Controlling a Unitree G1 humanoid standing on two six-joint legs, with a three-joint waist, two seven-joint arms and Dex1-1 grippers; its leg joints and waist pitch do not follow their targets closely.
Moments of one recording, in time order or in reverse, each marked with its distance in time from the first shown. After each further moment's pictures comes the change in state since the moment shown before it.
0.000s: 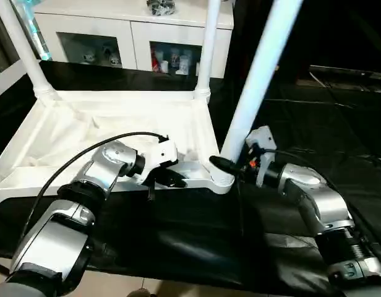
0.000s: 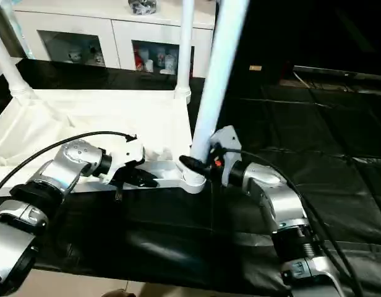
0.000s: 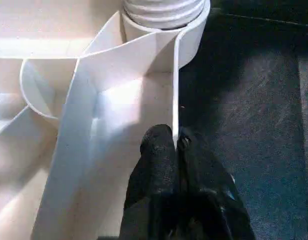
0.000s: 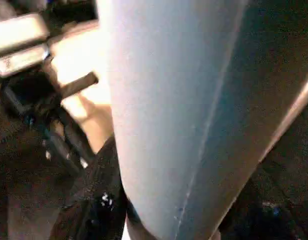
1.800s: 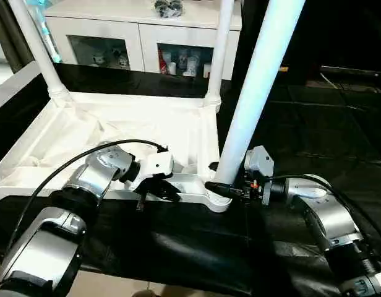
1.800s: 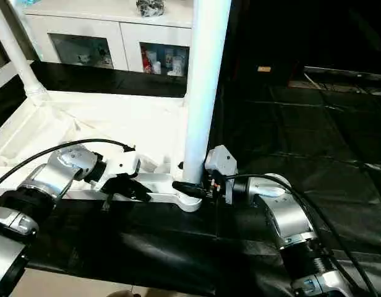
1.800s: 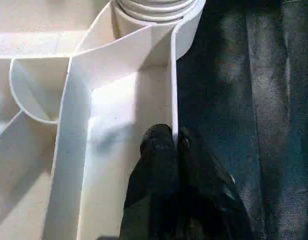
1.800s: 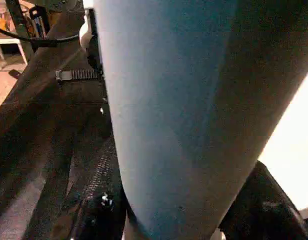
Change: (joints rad) left arm 0.057 0.045 -0.031 -0.108 0.022 -0.038 -0.136; right arm 0.083 -0.083 0.144 -0.082 -0.109 -0.221 0.249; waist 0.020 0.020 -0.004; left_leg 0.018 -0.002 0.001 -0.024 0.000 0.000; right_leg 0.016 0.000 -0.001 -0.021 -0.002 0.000
